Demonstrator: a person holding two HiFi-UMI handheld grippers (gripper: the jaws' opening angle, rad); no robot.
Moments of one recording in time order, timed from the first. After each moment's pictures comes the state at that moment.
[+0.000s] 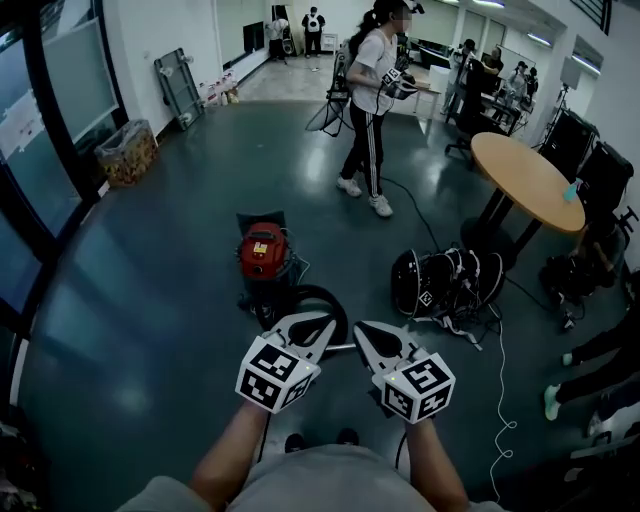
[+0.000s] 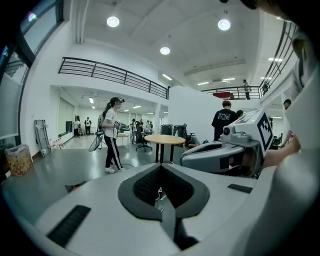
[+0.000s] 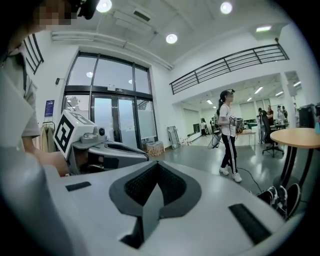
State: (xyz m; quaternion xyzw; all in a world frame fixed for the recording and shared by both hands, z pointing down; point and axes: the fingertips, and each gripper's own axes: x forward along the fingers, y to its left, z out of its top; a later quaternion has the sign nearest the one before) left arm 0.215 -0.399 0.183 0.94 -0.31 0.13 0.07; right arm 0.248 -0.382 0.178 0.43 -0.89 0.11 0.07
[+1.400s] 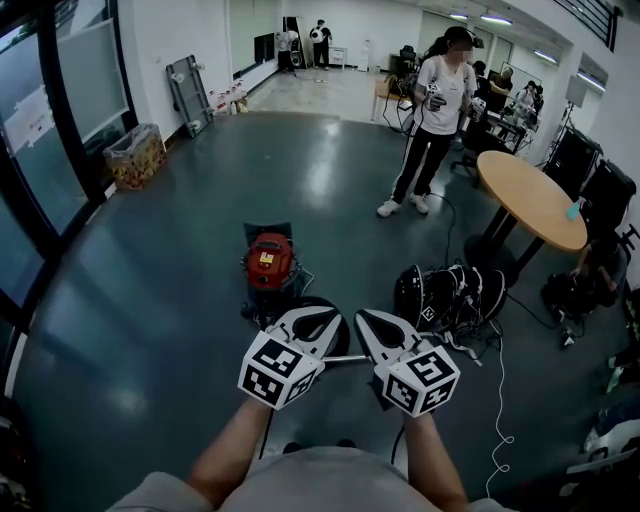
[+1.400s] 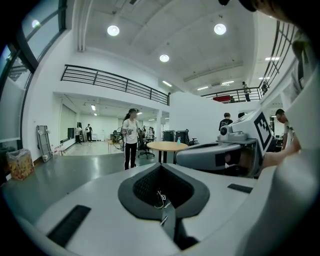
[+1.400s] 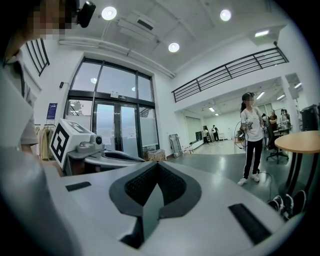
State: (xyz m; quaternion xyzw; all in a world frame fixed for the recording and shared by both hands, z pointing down) left arm 0.202 -0.417 0.149 0.94 -0.32 0.10 0.05; right arm 0.229 -0.408 0.136 0.43 -0.90 0.08 0.03
